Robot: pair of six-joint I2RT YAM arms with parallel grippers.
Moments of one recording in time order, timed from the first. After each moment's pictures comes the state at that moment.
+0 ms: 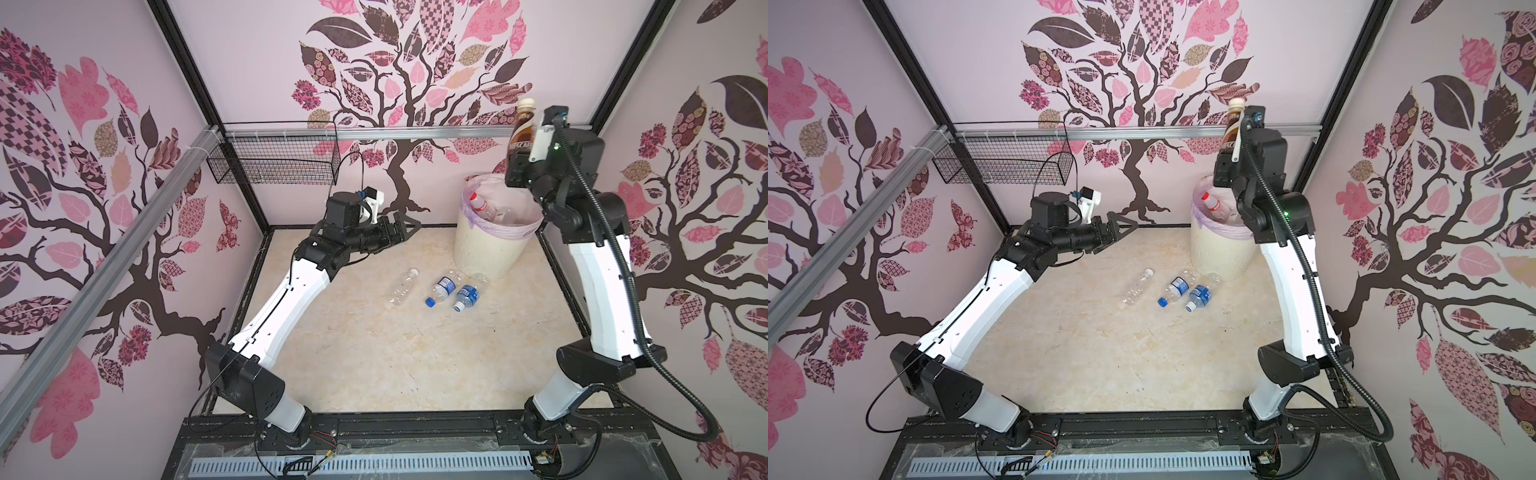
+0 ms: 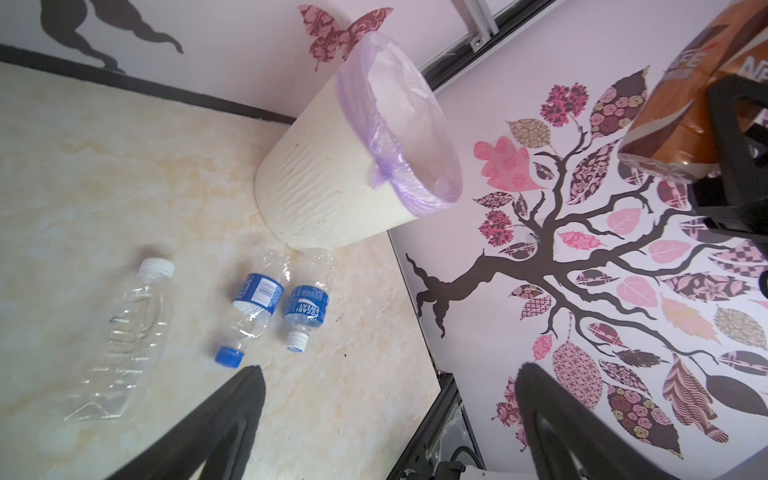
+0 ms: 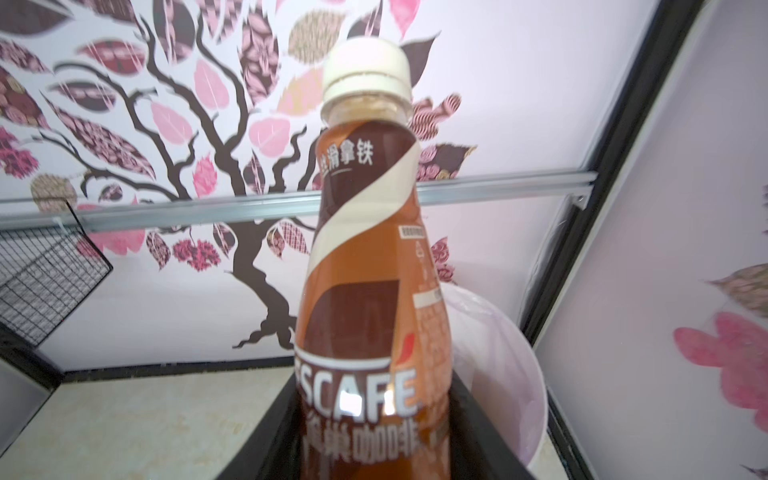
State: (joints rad) left arm -0.46 1.55 1.68 -0.47 0.53 -0.73; right arm 0.32 1.68 2.46 -0.86 0.39 0.09
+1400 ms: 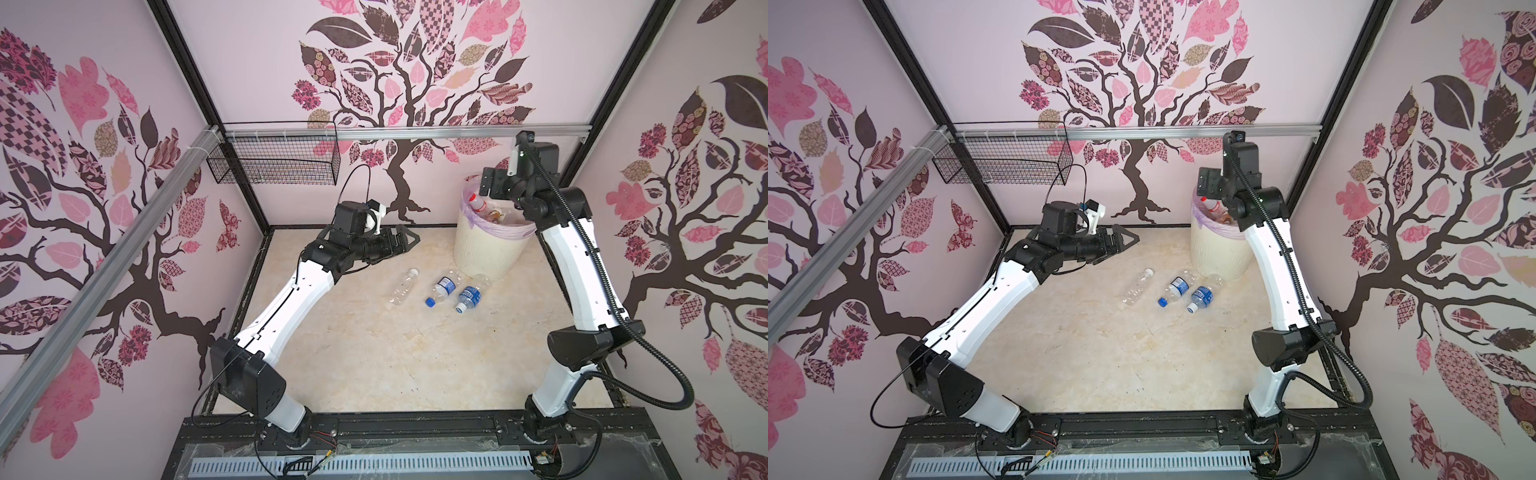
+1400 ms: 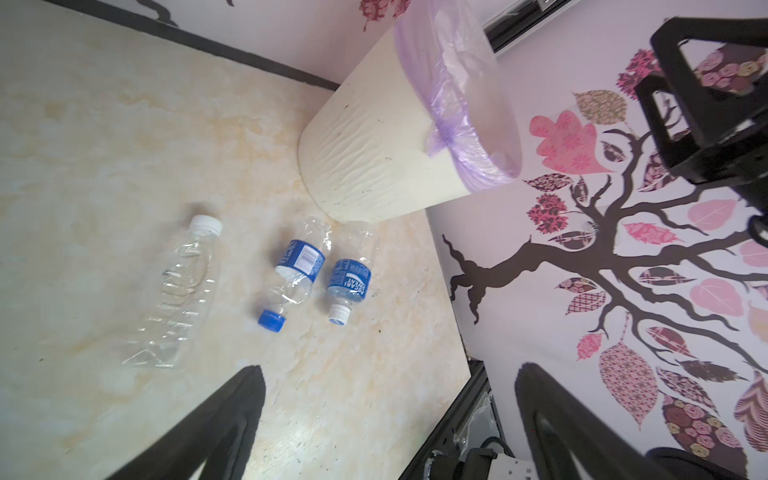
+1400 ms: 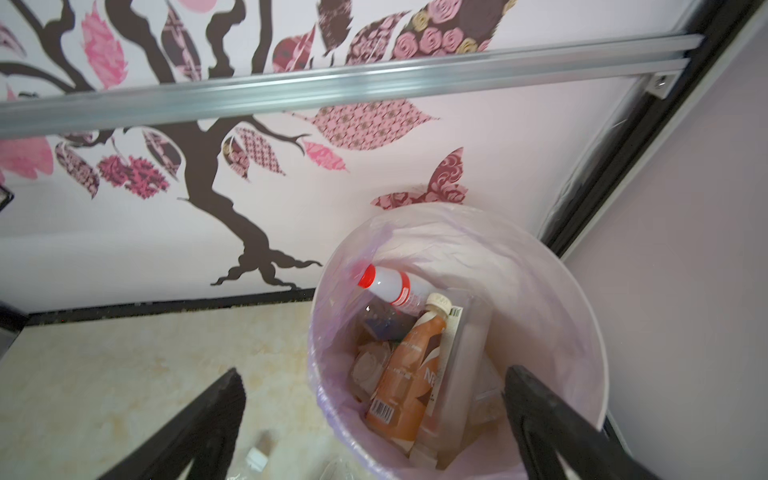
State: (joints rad) left arm -0.47 1.57 1.60 -0.58 0.45 -0.66; right arm 0.28 1.78 2.26 -0.89 0.28 0.17
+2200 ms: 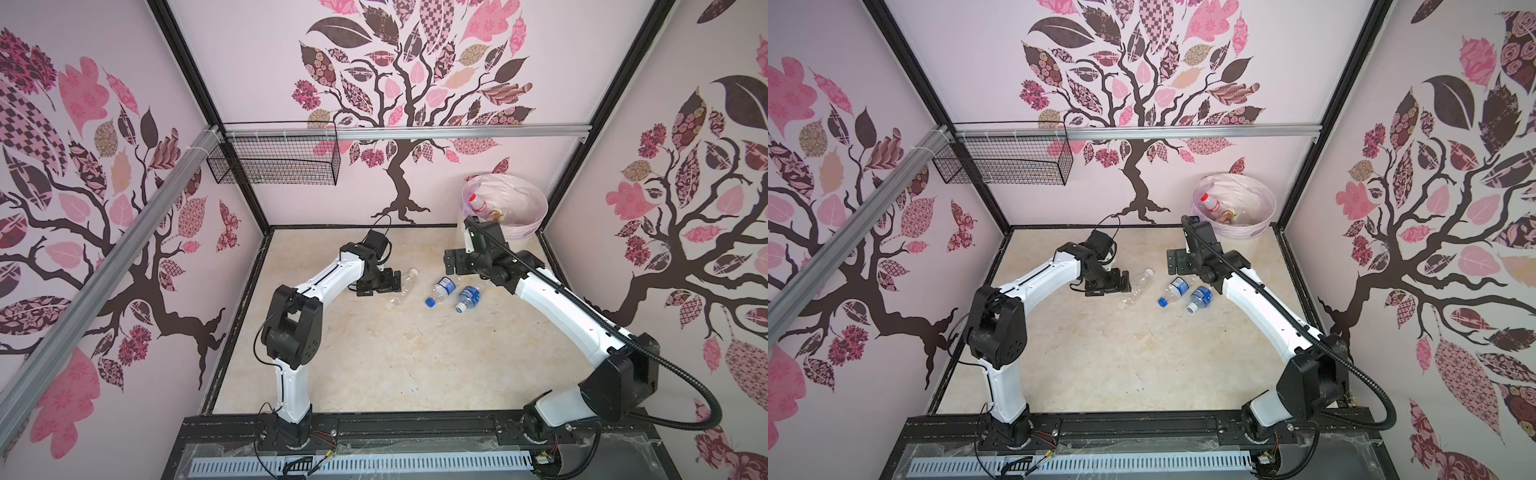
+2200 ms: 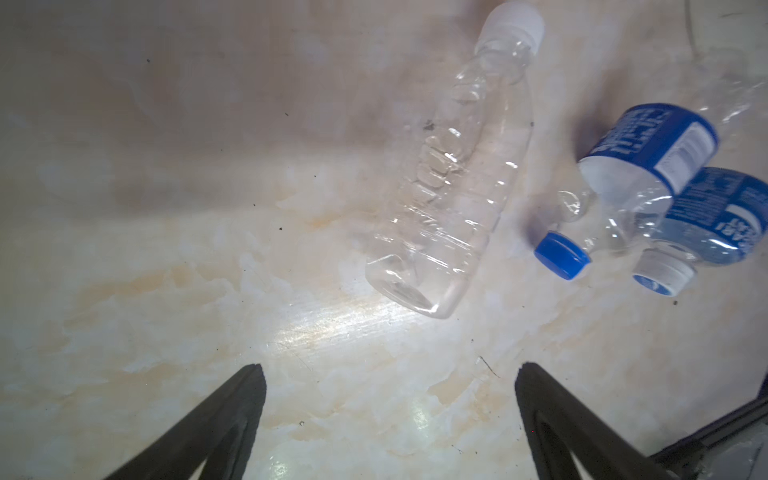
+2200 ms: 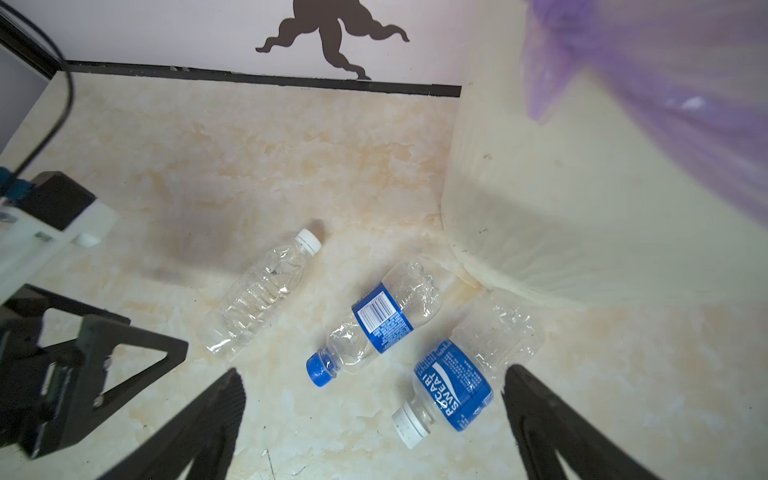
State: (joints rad) left arm -0.46 1.97 1.60 -0.91 0.19 -0.42; right arm 0.46 1.48 1.36 -0.61 0.15 0.26
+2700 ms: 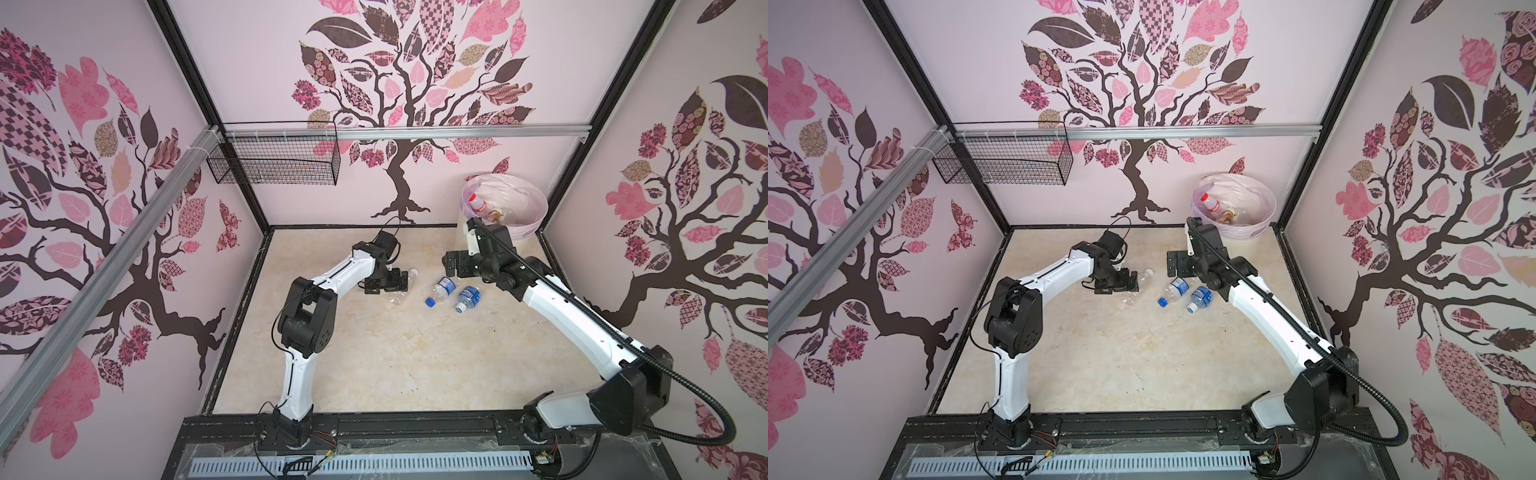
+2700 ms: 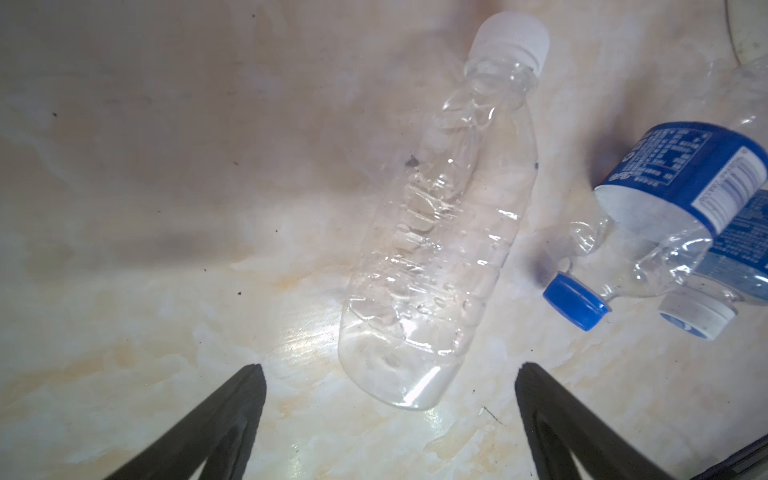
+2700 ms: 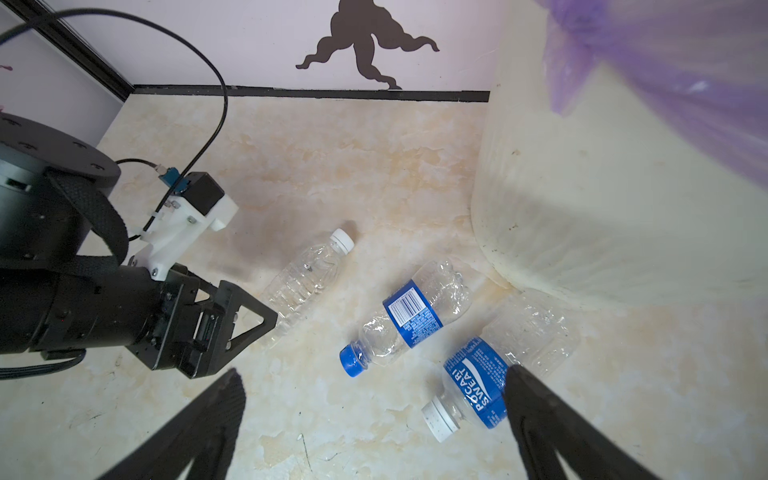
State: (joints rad) left arm -0.49 2.09 1.72 -0.89 0.19 -0.41; right arm 0.46 1.40 1.31 -0.57 0.07 0.28
